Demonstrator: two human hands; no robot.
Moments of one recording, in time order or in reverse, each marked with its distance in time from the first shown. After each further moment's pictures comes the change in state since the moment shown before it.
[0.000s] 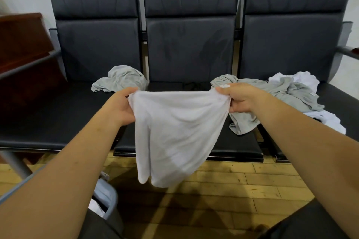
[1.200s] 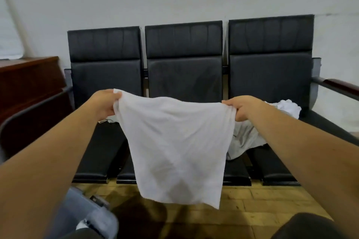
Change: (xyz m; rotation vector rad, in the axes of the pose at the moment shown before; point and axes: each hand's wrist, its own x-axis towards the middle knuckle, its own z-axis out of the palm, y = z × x) left_hand -0.016 0.115 0.013 0.587 0.288 0.389; right_hand -0.032 -0.068 -0.034 0.230 0.280 0.111
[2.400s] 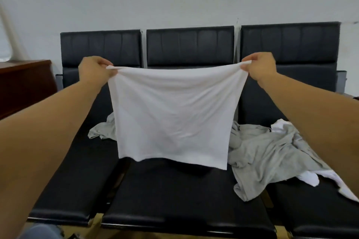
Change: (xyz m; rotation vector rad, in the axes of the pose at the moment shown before) left_hand 0.116 0.085 0.021 0.389 0.366 0.516; right_hand 0.089 -0.159 0.032 -0.512 0.344 -0.977
